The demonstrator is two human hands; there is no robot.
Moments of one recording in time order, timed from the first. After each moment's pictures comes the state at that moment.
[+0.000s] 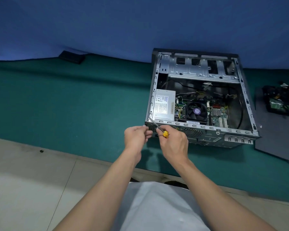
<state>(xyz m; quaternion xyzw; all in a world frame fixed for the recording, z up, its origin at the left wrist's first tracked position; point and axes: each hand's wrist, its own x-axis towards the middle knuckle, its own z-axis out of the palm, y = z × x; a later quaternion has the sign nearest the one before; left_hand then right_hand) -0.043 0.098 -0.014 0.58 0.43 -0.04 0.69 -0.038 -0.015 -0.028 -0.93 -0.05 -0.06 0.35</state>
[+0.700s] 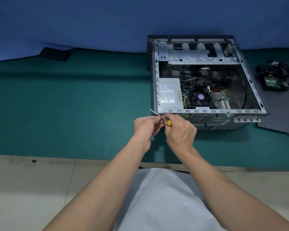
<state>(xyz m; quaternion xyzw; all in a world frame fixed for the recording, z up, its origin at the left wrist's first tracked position) -0.032 0.125 -0.019 0.54 0.35 -0.16 0.75 -0.041 0.024 -0.039 -0.95 0.00 -0.21 0.24</state>
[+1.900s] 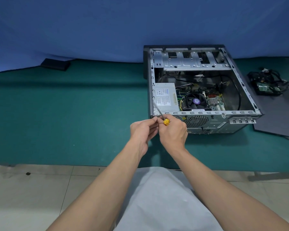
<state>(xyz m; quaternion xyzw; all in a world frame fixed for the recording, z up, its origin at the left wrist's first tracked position) -0.034 0.124 -0.037 0.49 0.31 -0.13 0.80 -0.034 0.034 -0.049 -0.92 0.12 -0.10 0.36</state>
